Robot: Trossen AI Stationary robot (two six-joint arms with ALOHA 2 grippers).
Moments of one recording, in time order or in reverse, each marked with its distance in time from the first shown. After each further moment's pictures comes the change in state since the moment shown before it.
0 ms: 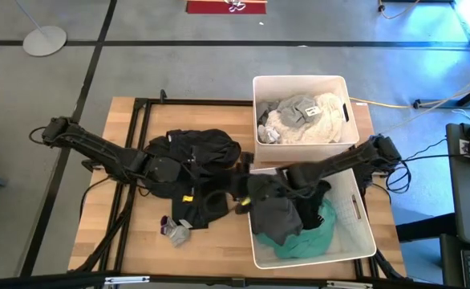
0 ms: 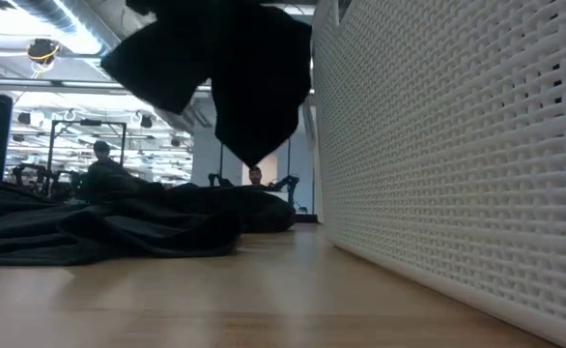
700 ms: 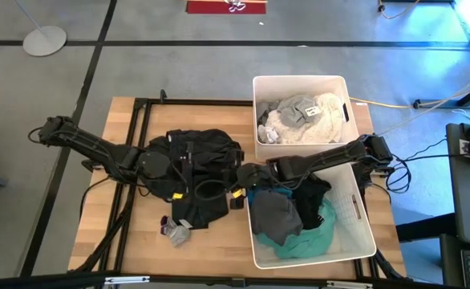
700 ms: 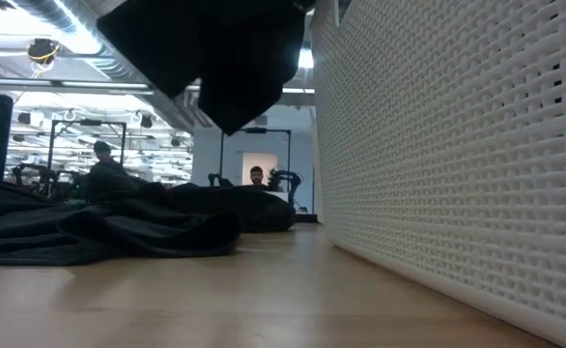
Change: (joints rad) left arm -0.006 -0.075 0.000 0.053 0.001 0.119; right arm -0.084 0.061 0.000 0.033 -0.205 0.018
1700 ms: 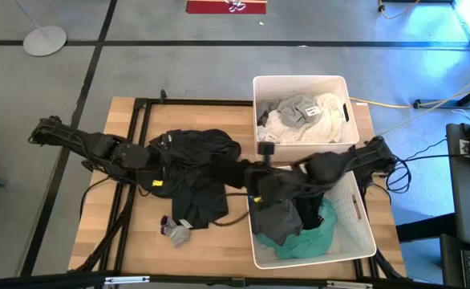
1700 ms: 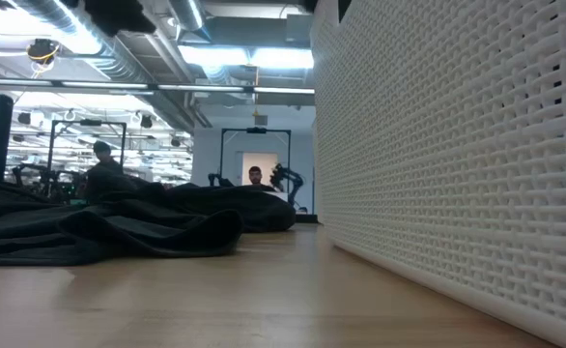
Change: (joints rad) left arm -0.006 -0.288 0.001 -0.541 0.001 -0.364; right arm 0.180 -0.002 0.580 -0.866 0.338 0.109
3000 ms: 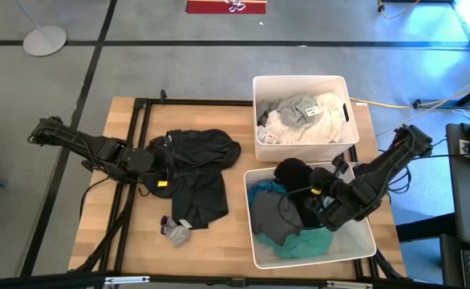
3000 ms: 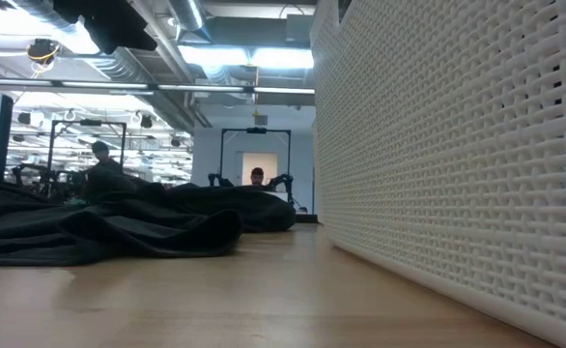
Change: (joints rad) left arm 0.002 0.004 -0.080 0.078 0.000 -0.098; right arm 0.325 -0.438 -0.787 -0.428 0.068 1.265
